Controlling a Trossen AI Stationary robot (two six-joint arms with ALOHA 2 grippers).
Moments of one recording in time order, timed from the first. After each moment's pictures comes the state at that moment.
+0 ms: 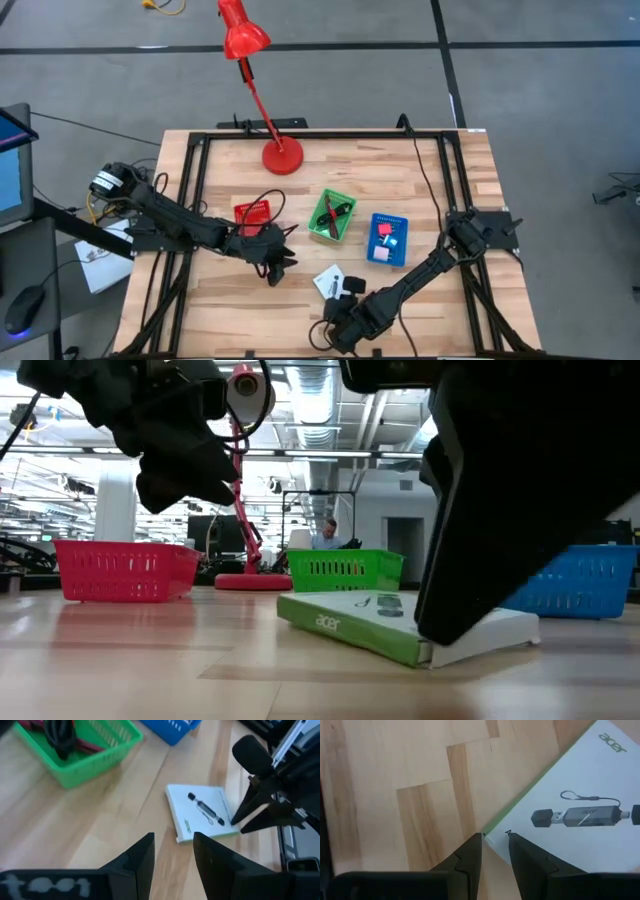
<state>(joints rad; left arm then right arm) -0.38 1.41 0.65 0.13 -0.26 -0.76 0.66 2.23 1.65 -0.70 0.29 0.76</state>
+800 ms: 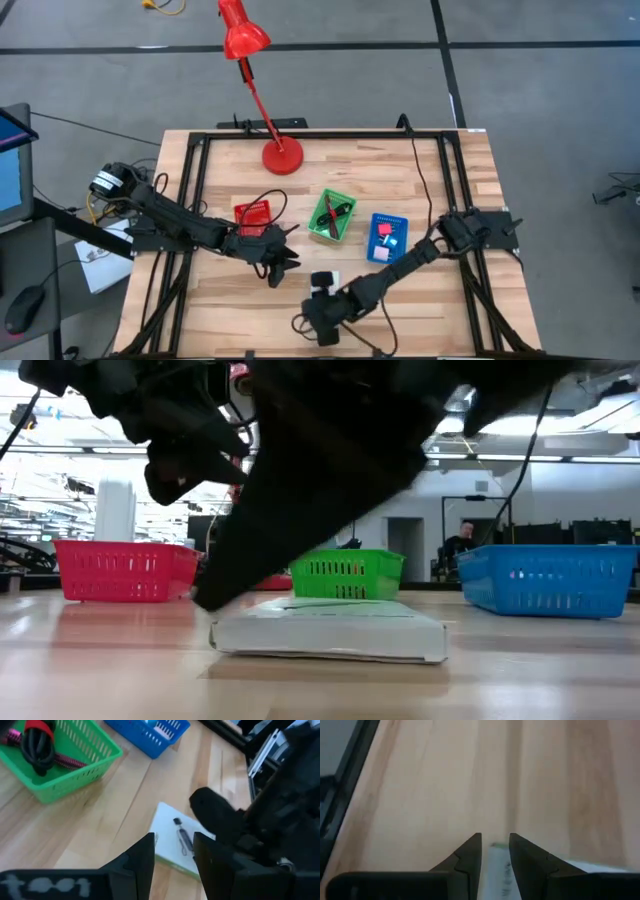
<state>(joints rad) -0.39 1.41 0.65 0.21 -0.25 -0.75 0.54 2.27 1.65 -0.36 0.24 0.28</state>
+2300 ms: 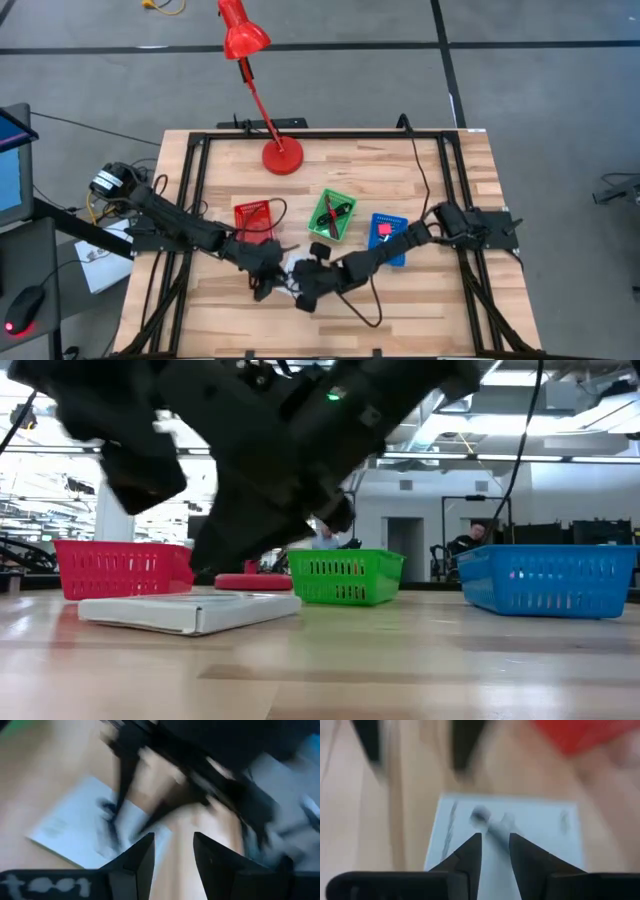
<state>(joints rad) -0.43 1.41 0.65 0.12 -0.01 -0.71 0.41 2.23 1.55 -0.16 0.38 0.46</state>
